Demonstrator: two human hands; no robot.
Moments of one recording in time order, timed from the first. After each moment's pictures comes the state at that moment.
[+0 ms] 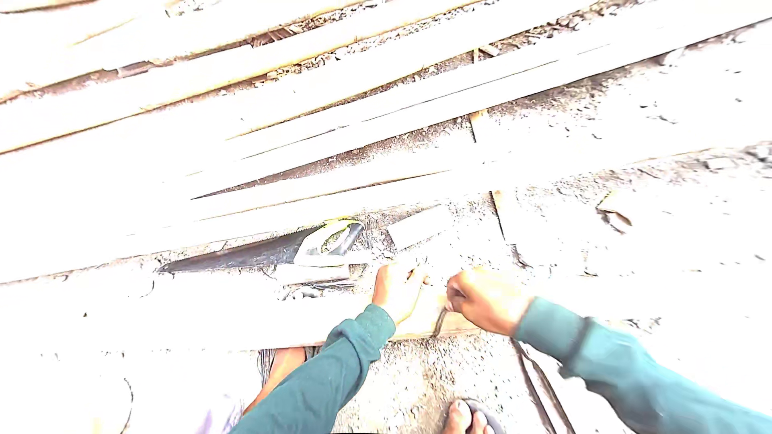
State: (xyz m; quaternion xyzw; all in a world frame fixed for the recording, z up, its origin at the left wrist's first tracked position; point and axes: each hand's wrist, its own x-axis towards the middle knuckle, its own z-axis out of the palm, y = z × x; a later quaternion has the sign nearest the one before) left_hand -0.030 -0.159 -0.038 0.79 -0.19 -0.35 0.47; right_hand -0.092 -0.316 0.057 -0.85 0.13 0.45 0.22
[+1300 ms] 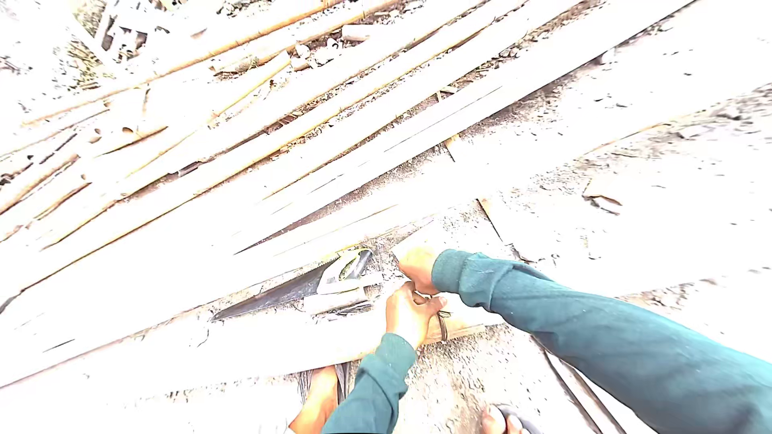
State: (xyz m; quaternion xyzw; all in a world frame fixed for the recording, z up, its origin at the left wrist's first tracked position) left_hand -0.053 -0.154 0.003 0.84 -0.12 -0.39 0.35; right_hand -0.023 -0.283 0.060 -0.90 -0.05 0.42 0.09
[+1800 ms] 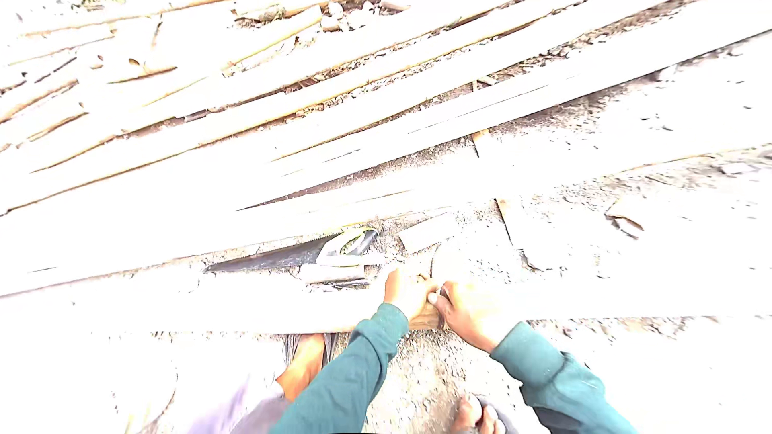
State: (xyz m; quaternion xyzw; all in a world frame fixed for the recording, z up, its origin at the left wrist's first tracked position) left_hand -0.038 -0.158 -0.008 0.82 -0.13 -0.42 0.37; right_hand -0.112 -0.268 0.072 -0.84 0.24 0.41 0.27
